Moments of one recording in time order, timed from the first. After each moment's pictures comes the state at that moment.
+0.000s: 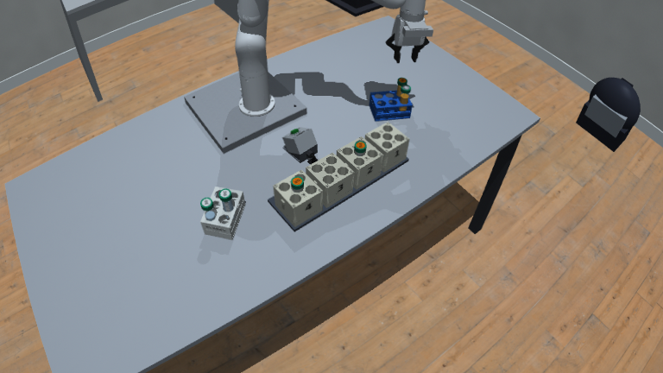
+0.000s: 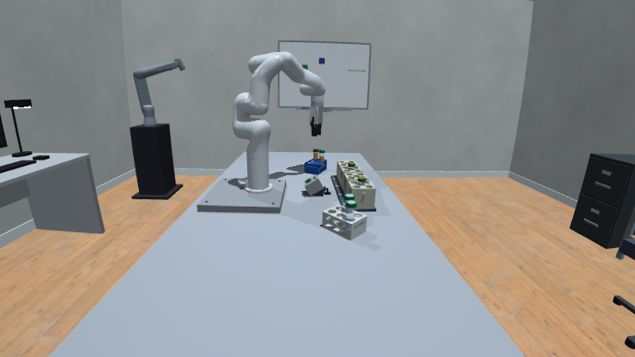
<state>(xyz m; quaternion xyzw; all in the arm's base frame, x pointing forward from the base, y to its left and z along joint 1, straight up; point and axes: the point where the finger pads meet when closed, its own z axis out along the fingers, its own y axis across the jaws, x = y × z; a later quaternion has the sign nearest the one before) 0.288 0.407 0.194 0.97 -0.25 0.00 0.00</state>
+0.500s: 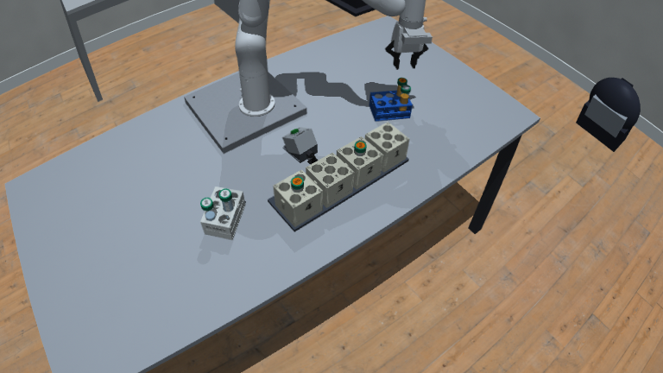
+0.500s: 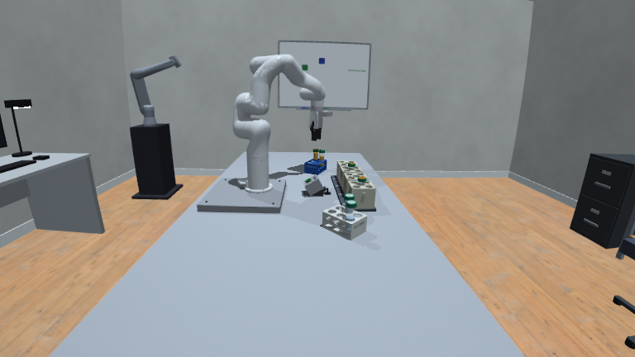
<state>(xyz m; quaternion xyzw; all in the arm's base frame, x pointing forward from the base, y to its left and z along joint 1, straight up) 0.288 0.407 0.168 0.97 -0.25 0.00 0.00</state>
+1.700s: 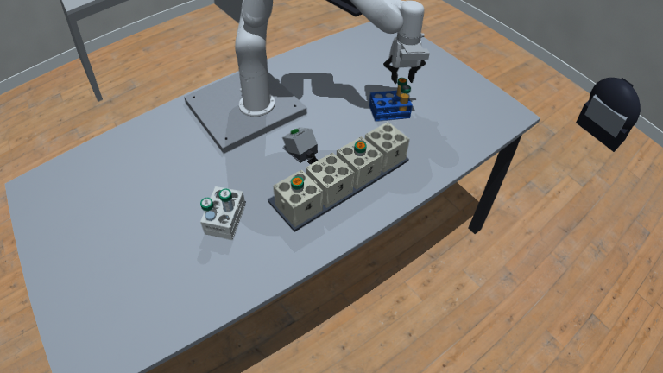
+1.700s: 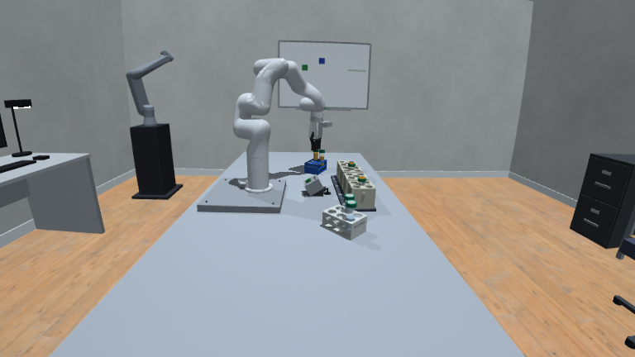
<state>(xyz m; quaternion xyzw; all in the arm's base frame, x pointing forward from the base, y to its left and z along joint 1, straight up) 0.288 0.407 0.107 0.97 -0.25 0.00 0.00</state>
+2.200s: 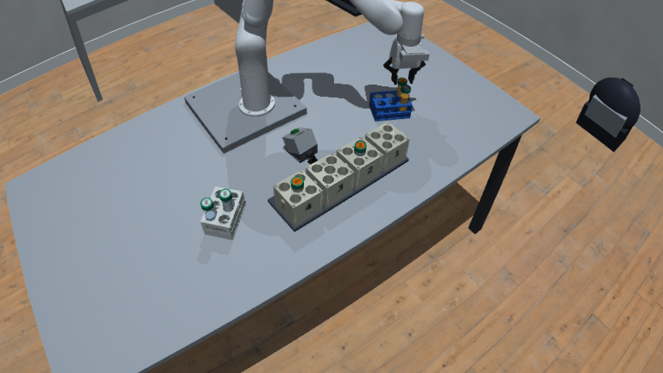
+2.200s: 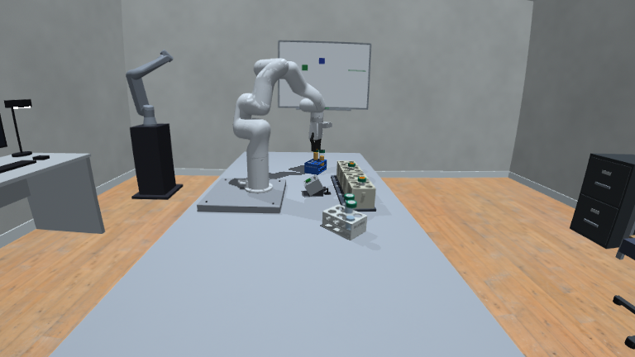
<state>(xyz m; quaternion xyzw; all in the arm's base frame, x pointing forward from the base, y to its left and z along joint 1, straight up) 0.288 0.407 0.103 0.97 -0.25 0.00 0.00</state>
